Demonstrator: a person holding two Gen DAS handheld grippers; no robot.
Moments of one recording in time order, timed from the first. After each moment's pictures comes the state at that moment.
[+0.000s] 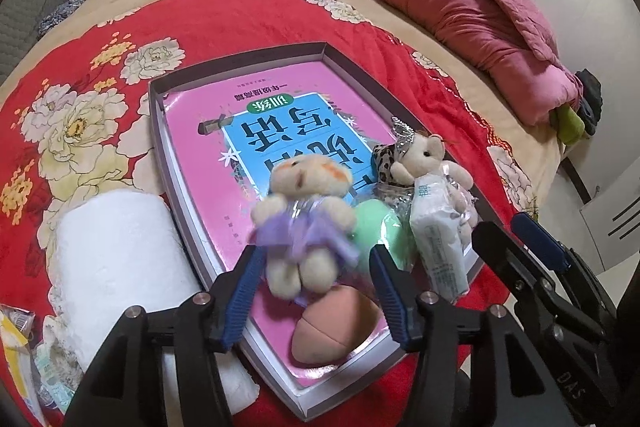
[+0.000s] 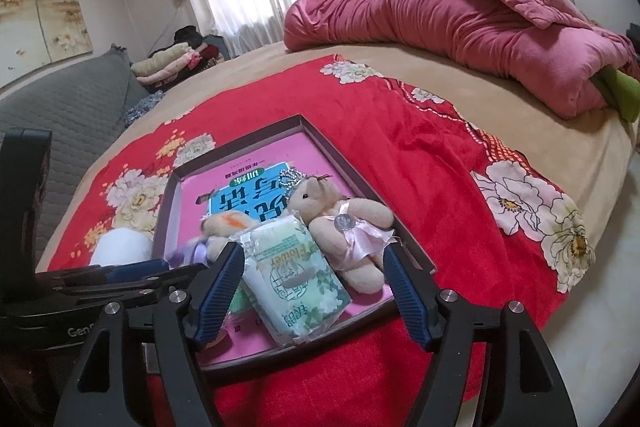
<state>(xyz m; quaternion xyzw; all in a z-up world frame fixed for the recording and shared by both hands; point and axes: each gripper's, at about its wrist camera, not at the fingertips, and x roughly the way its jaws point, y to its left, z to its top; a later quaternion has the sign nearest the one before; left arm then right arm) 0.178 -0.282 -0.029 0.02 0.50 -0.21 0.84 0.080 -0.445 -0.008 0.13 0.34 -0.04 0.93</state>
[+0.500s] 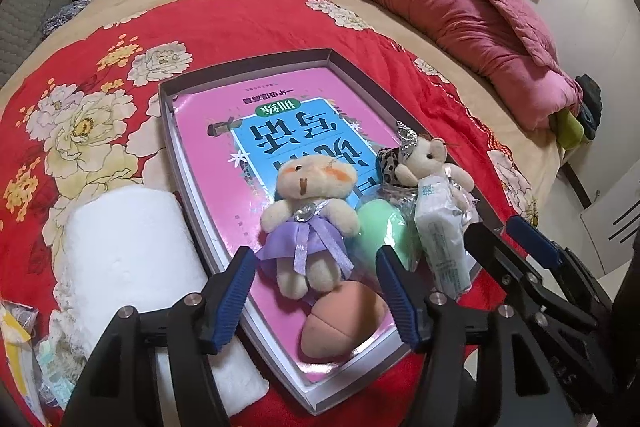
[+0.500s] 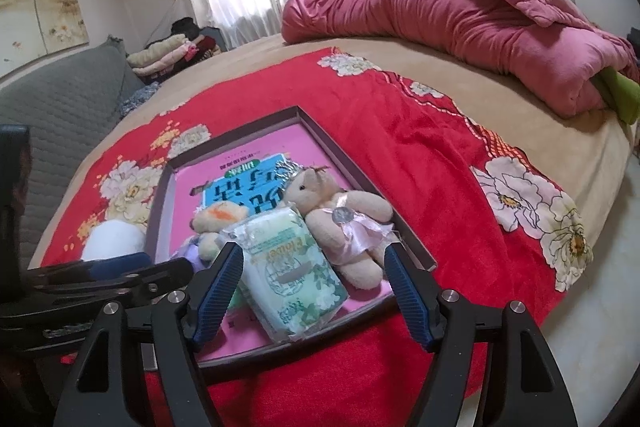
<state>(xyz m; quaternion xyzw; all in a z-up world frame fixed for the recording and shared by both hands) 0.174 -0.274 -0.026 0.01 0.49 -0.21 0.85 0.084 -0.444 -0.014 0.12 0.36 -0.05 0.92</state>
